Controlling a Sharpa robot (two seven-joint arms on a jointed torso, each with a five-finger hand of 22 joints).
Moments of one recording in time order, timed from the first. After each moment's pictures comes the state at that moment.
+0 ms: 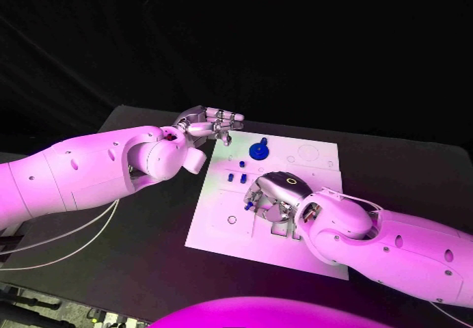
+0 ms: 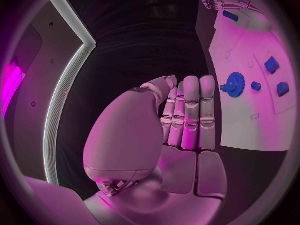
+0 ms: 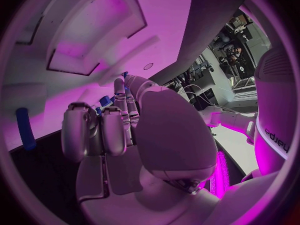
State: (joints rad) left arm 1.20 -0.89 0.01 1.50 -0.07 -0.22 0.21; left_hand 1.47 -0.20 0.46 0.10 0.23 1.05 0.18 0.09 0.12 1.15 0.11 0.15 0.18 1.18 0.02 0.94 0.53 0.16 1.06 0.11 0.87 0.94; right arm 1.08 -0.62 -0.12 1.67 -1.66 -0.36 -0.25; right_hand 1.50 -0.17 0.43 0.16 0.25 1.16 0.13 0.11 0.14 1.26 0.06 0.11 0.13 1.47 -0.02 1.38 1.26 0.06 1.46 0.09 1.33 1.31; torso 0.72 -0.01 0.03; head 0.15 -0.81
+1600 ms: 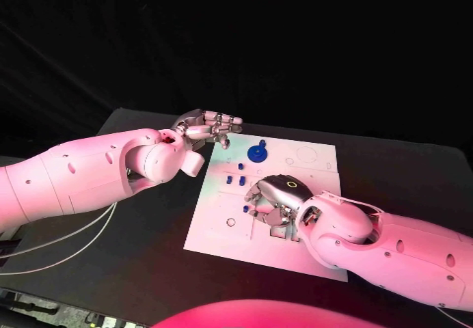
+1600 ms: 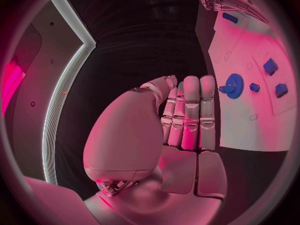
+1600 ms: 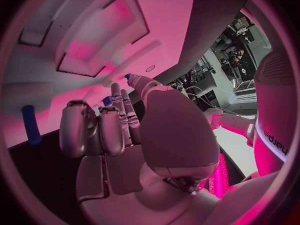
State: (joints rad) left arm 1.20 -0.89 0.01 1.50 -0.07 -0.21 0.20; left_hand 1.47 -0.20 0.46 0.10 0.23 1.04 0.18 0.09 0.12 1.15 0.11 0.15 0.18 1.18 0.02 0.94 0.53 0.16 1.06 0.11 0.87 0.94; right arm 1.08 -0.64 -0.12 1.69 -1.68 -0.36 -0.28; right_hand 1.41 -0.21 0.41 0.16 0.26 1.04 0.18 0.06 0.11 1.13 0.11 0.06 0.10 1.47 0.01 1.38 1.25 0.06 1.44 0.11 1.29 1.31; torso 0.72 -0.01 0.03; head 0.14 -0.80
